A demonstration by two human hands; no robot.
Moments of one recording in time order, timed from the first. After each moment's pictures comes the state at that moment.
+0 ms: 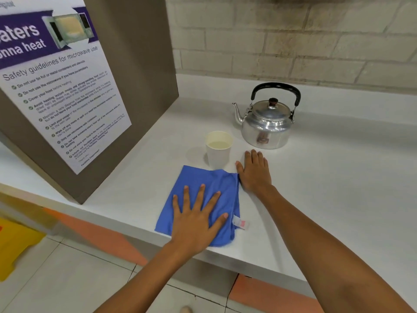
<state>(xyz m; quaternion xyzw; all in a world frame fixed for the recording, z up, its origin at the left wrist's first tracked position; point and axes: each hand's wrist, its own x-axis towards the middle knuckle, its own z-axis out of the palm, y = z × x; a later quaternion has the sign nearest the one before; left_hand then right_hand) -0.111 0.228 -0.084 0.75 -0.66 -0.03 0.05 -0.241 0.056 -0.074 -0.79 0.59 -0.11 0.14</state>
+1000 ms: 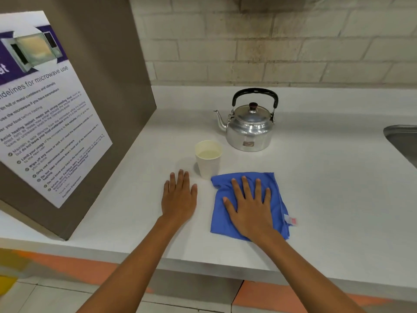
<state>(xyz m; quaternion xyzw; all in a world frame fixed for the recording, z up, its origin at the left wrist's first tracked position) -0.054 0.141 -0.077 0.76 -0.64 -0.09 0.09 -0.242 0.148 -0.090 -0.76 0.63 -0.09 0.07</state>
